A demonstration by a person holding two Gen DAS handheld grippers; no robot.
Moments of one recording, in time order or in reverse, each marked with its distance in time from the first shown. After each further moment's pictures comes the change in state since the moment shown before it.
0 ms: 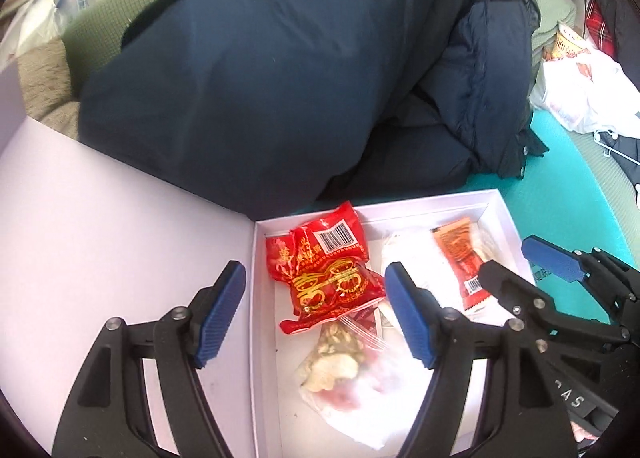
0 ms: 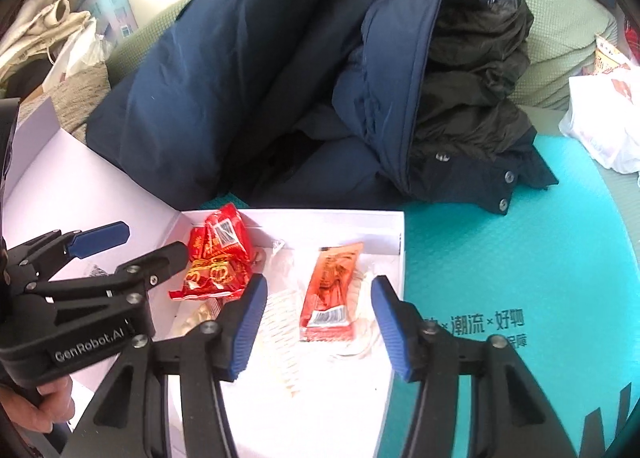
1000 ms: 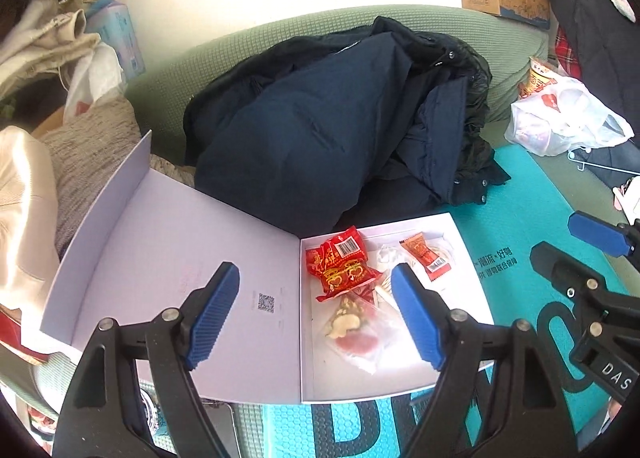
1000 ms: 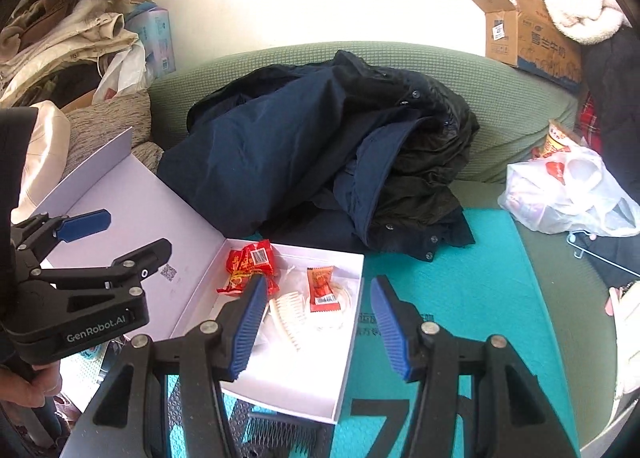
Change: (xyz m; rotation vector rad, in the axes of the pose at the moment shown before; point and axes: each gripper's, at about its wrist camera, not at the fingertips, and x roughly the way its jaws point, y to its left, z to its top) left arm -0.156 0.023 0.024 0.042 -0.174 0.071; right arm -0.159 0.055 -0.007 -0.110 -0.166 -0.117
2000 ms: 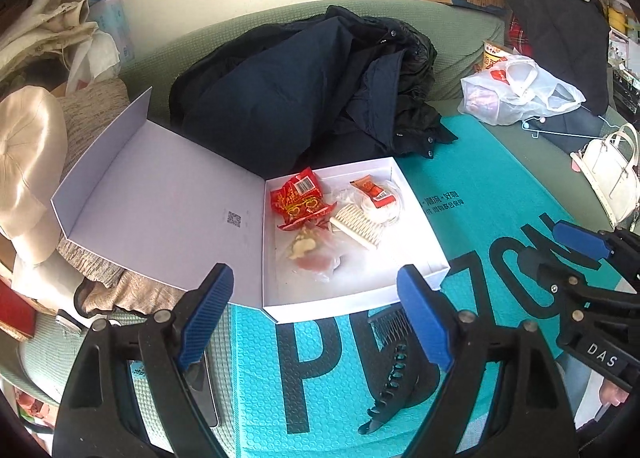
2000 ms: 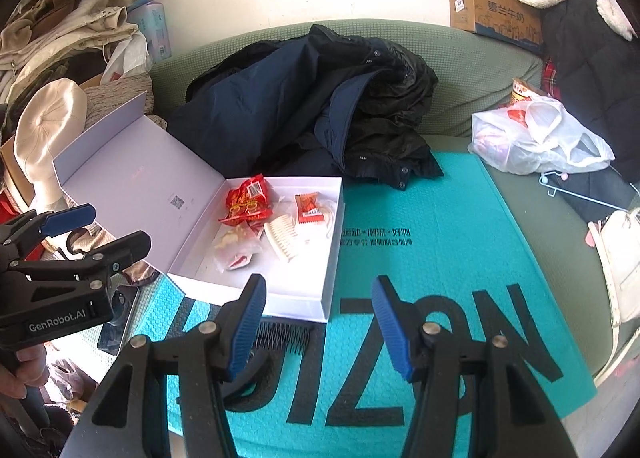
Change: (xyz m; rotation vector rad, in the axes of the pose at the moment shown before) left arm -0.083 -0.023 -0.100 0.018 0.016 -0.103; right arm -0.071 -0.009 -0.099 0.062 0.052 -0.022
